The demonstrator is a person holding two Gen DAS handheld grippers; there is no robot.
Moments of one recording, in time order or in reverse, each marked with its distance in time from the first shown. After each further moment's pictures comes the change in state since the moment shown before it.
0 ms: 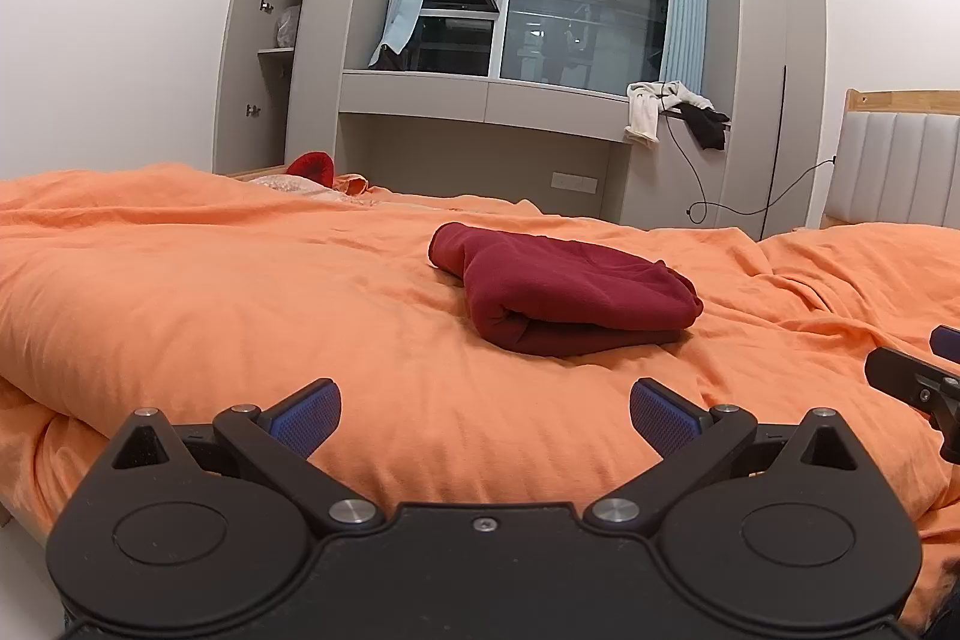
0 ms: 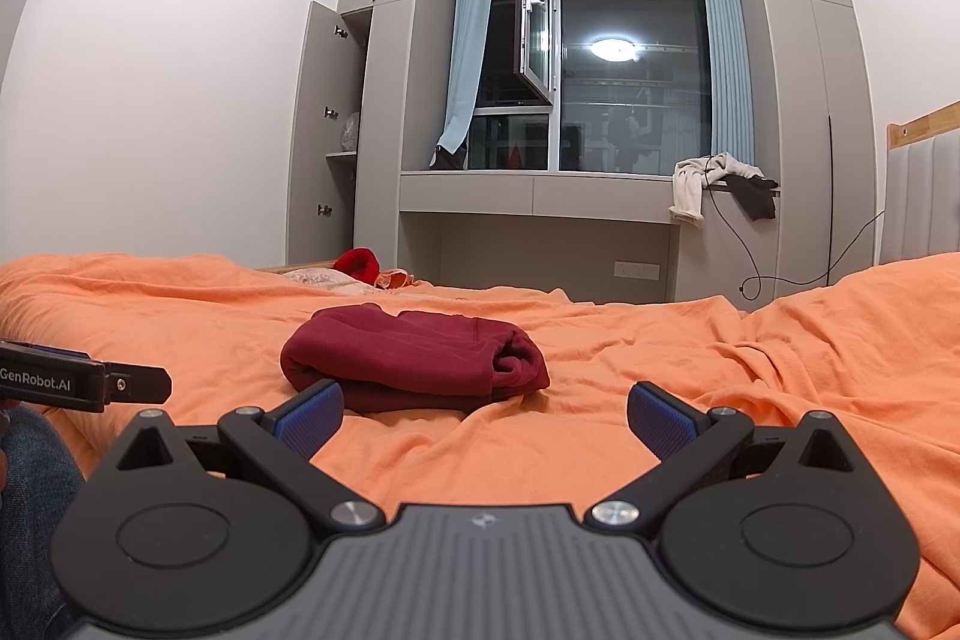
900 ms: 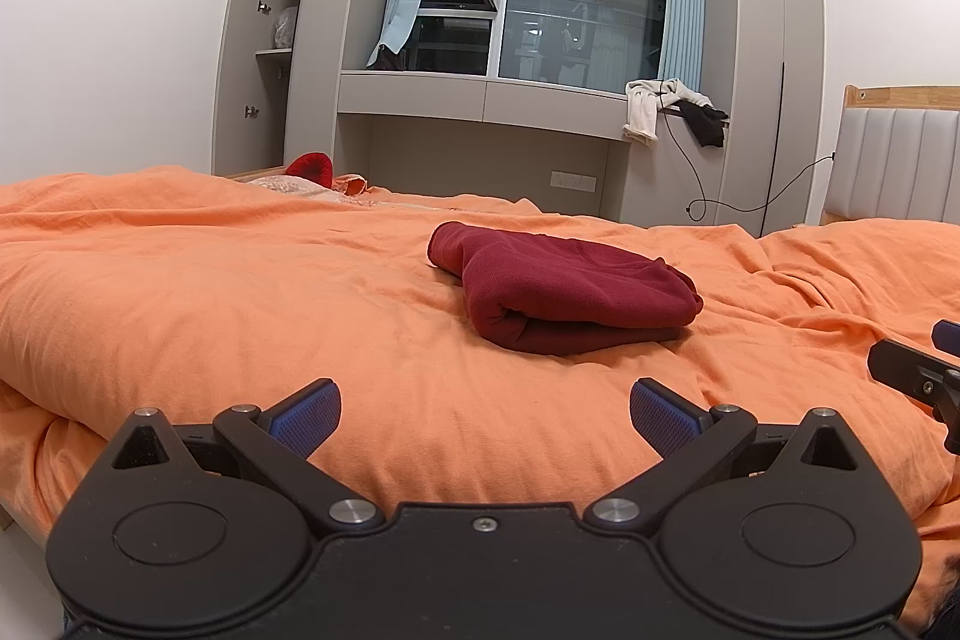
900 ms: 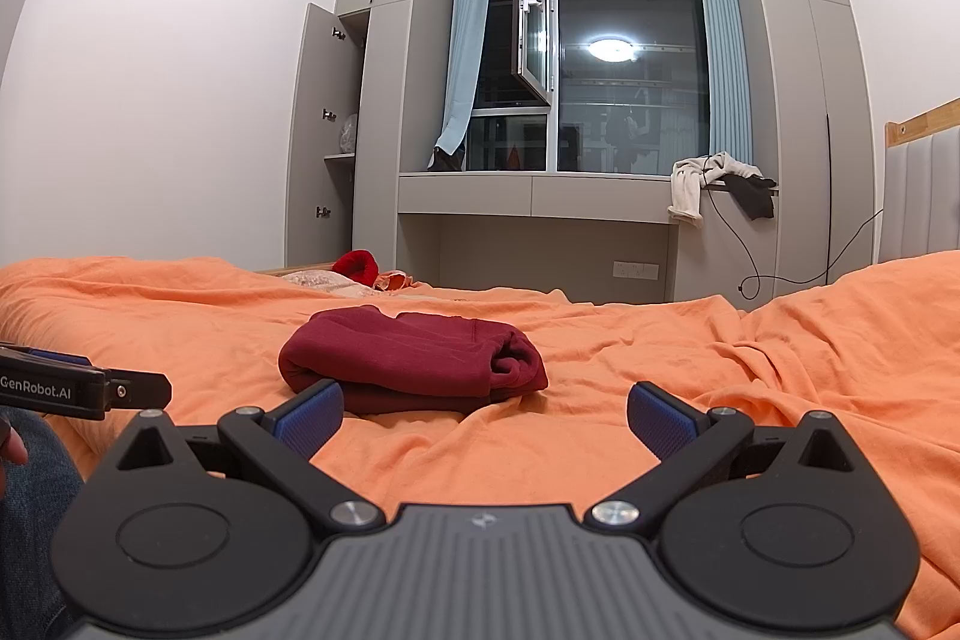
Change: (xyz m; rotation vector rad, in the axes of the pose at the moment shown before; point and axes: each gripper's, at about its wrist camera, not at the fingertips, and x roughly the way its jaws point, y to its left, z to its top) left arm 0.007 -0.005 0.002 0.006 0.002 -0.006; right arm 0.001 0.004 0.001 0.004 0.000 -0.004
